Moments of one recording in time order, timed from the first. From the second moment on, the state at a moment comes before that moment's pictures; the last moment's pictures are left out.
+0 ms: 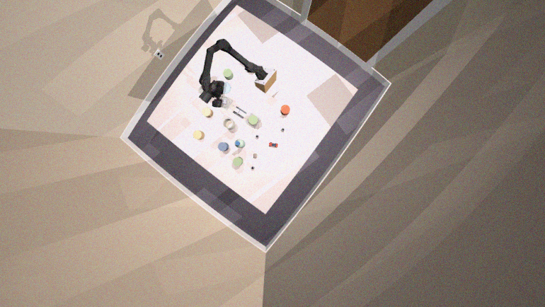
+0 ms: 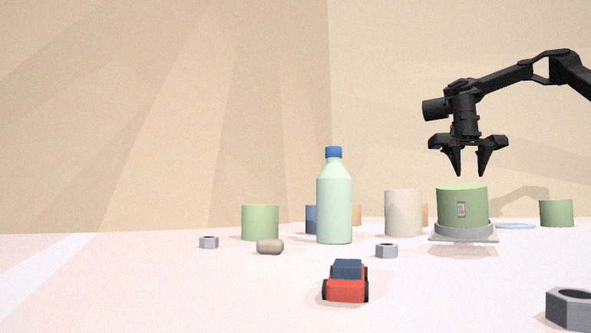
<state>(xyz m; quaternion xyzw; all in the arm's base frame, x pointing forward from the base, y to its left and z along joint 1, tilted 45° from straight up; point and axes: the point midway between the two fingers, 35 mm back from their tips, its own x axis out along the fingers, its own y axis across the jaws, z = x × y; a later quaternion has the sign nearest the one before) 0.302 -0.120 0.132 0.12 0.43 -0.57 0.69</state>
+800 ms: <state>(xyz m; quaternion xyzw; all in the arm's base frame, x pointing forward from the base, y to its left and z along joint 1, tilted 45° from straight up) 0.314 -0.125 0.098 0.09 0.44 -0.57 0.68</state>
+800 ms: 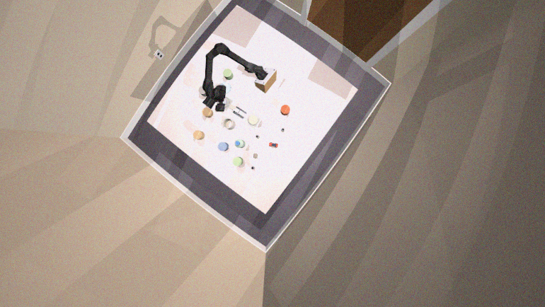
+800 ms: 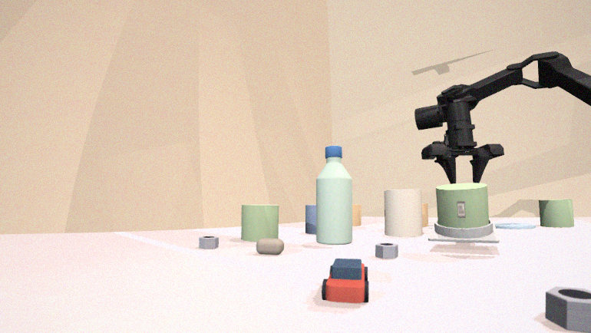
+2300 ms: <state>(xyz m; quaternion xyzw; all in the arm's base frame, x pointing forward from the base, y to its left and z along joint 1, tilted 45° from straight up) 0.317 -0.074 0.149 0.09 0.44 -0.57 0.69</state>
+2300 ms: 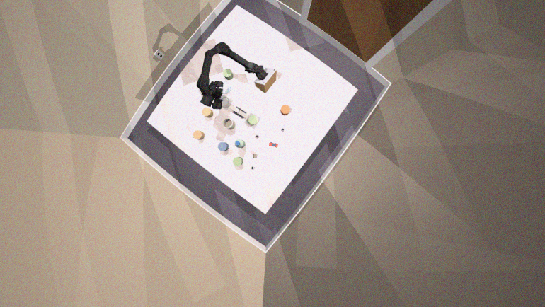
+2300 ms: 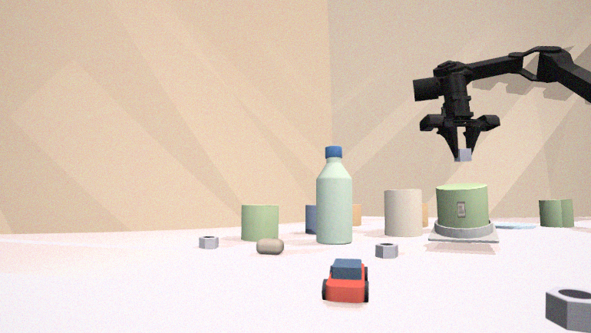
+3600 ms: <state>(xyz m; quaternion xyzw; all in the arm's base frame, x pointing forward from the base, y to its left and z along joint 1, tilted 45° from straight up) 0.205 -0.219 0.144 0.09 0.44 -0.58 0.68</state>
